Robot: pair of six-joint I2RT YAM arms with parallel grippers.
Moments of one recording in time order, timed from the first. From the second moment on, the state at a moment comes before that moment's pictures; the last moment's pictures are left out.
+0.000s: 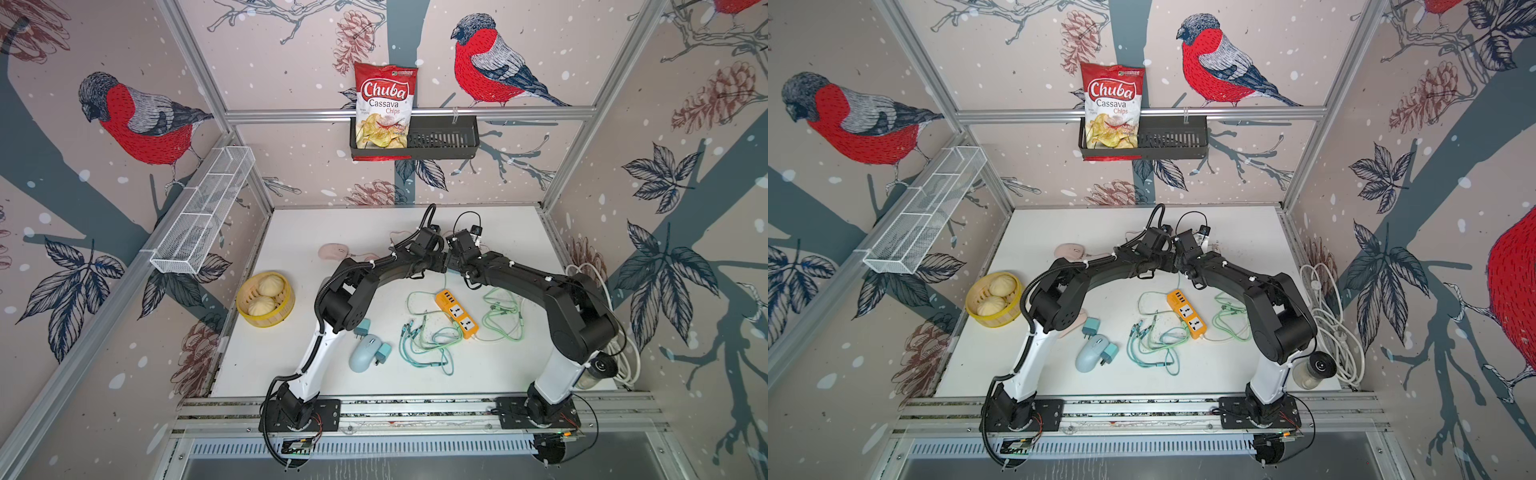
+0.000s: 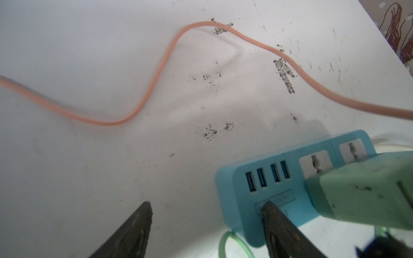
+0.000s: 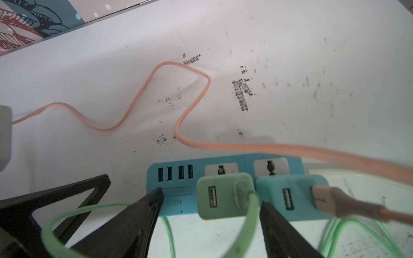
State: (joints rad) left arm -0.71 2.34 1.75 -0.16 0.08 -0.34; right arm 0.55 1.77 1.15 -0.30 0.47 0.67
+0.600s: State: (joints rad) left arm -0.71 2.36 1.74 -0.10 0.06 -0.34; right arm 0.51 1.81 1.11 -0.24 0.42 0.68
